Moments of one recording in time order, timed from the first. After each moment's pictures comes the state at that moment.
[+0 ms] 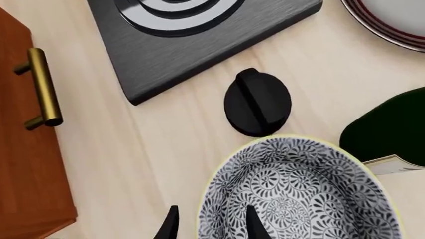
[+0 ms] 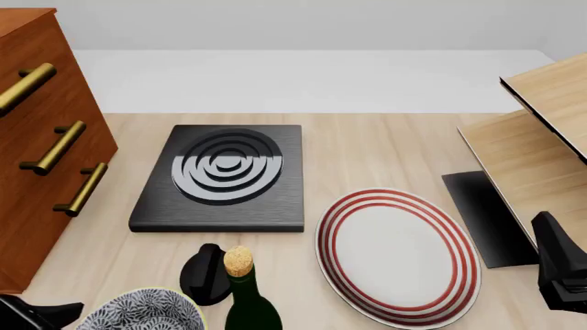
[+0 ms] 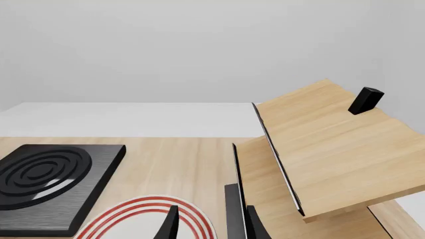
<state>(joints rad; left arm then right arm) -0.34 0.23 -0.02 0.62 0.18 0.00 0.01 -0.01 0.00 0.00</state>
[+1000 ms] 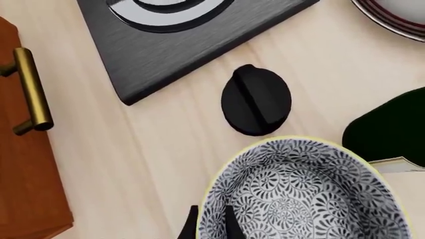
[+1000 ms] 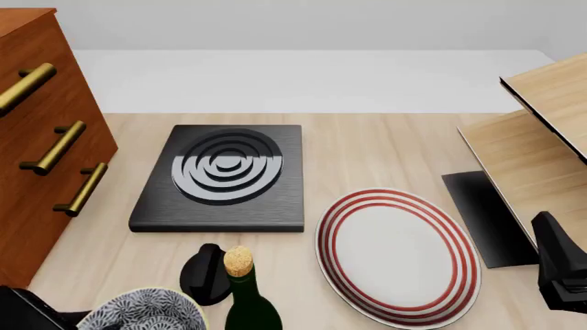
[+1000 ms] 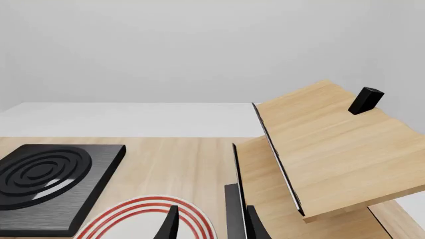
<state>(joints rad) -0.35 0.35 -0.01 0.53 0.19 0.00 0.01 -0.01 0.00 0.00</state>
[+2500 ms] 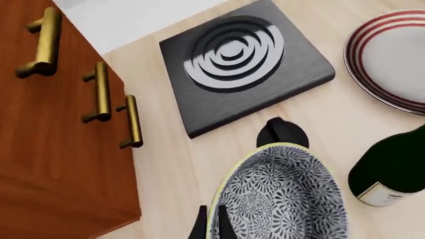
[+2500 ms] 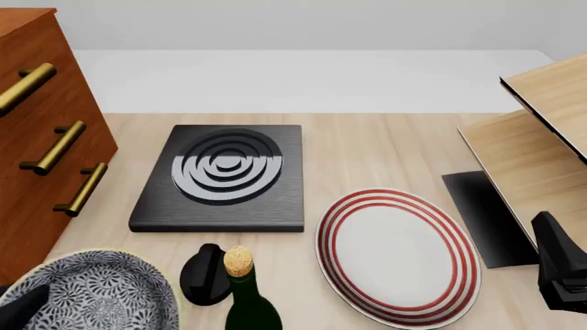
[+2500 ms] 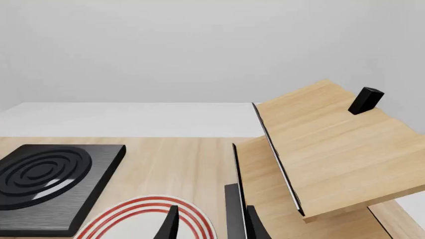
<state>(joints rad) -0.20 0.00 -0.29 0.86 0.27 0.00 0.01 -0.01 0.00 0.00</state>
